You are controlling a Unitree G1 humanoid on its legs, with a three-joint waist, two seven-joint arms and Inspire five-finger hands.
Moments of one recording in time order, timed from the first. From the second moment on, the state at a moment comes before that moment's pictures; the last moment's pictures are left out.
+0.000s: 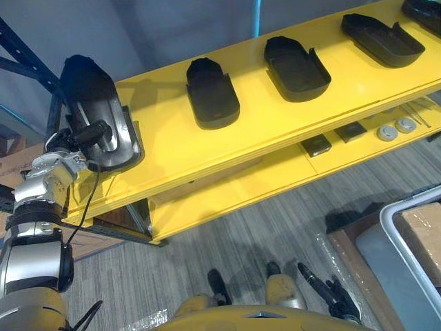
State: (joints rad) left arm -0.60 0.78 0.13 0.82 -0.66 0.29 -0.01; right arm 0.35 -0.15 -0.21 0.79 0.17 -0.22 0.06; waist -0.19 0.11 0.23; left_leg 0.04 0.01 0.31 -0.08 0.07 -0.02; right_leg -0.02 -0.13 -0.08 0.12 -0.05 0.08
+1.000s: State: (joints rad) left arm -0.81 0.77 0.09 0.74 -0.65 0.24 0.02; right arm 0.23 -0.19 -0.03 0.72 0.21 -0.22 0.09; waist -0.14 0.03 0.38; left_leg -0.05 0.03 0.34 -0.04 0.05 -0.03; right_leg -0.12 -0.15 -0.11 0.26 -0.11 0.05
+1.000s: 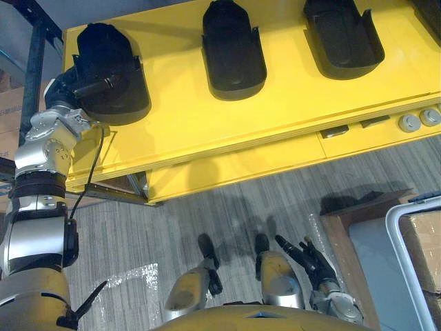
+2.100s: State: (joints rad) left arm -0.85 0.85 0.01 0.73 -0.11 0.30 -0.02; right arm 0.27 -0.15 -0.10 0.81 0.22 -0.23 0.08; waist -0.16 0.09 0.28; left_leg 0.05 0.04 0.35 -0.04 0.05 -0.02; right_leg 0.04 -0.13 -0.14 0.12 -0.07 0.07
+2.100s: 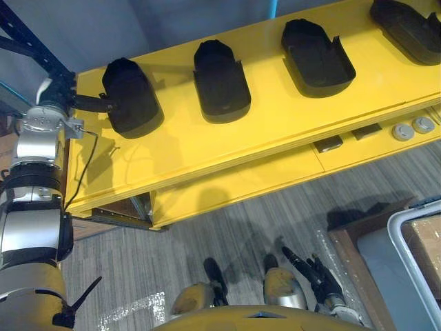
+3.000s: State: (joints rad) left arm 0.14 0.28 -0.10 -0.18 0.52 -0.50 0.78; right arm 0.27 -0.10 -0.11 0.95 0.23 -0.26 0.03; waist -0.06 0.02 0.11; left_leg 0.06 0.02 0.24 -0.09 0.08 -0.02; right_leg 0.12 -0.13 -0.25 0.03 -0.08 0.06
